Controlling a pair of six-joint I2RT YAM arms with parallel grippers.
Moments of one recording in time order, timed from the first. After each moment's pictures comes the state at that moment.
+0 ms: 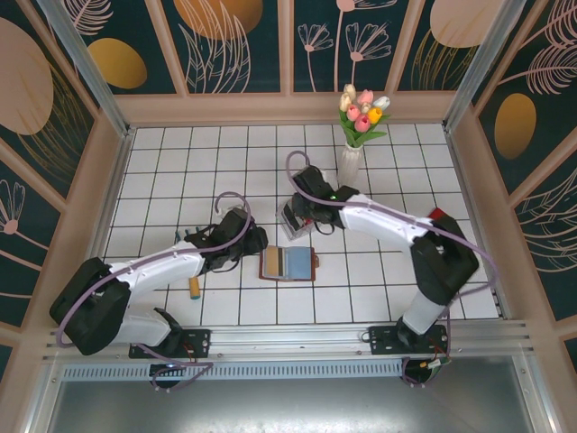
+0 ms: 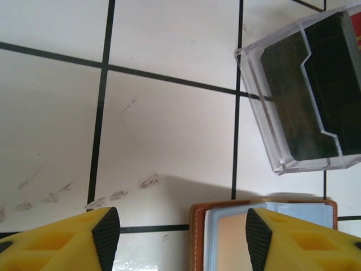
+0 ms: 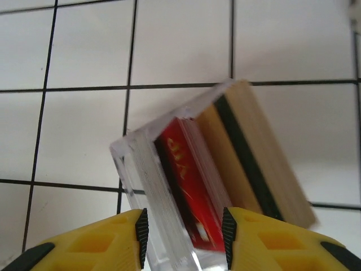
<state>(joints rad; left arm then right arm) -0.72 1.36 0.66 -0.21 -0.12 -0.89 0.77 1.71 1.22 -0.47 0.22 0.63</state>
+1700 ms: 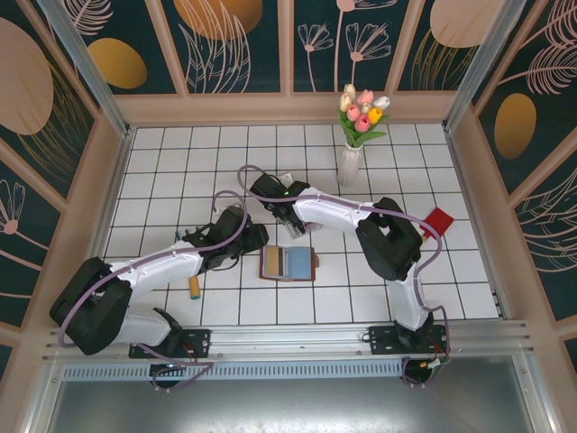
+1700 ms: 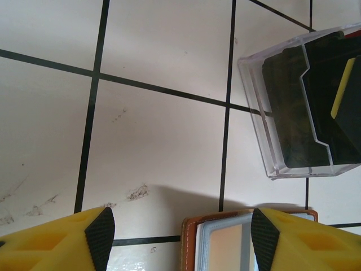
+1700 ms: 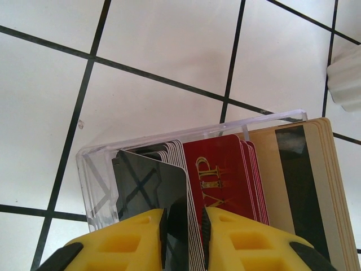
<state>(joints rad) -0.69 1.36 0.63 -0.15 -0.08 -0.91 0.89 2.04 1.55 -0.75 0.56 0.44</state>
